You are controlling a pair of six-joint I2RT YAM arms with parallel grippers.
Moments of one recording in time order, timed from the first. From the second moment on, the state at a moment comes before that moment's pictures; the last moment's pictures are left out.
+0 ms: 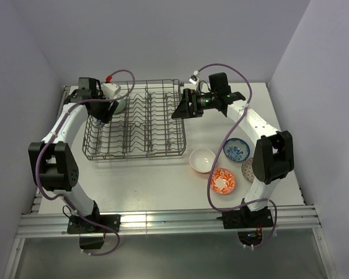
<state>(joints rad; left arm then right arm) -0.02 1.70 1.47 -0.65 0.16 0.48 0.30 1.75 1.48 -0.43 -0.91 0.33</state>
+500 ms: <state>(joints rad) -0.18 1.71 1.36 -0.51 -0.12 0.65 0.29 1.75 1.48 -0.45 -0.90 0.31</state>
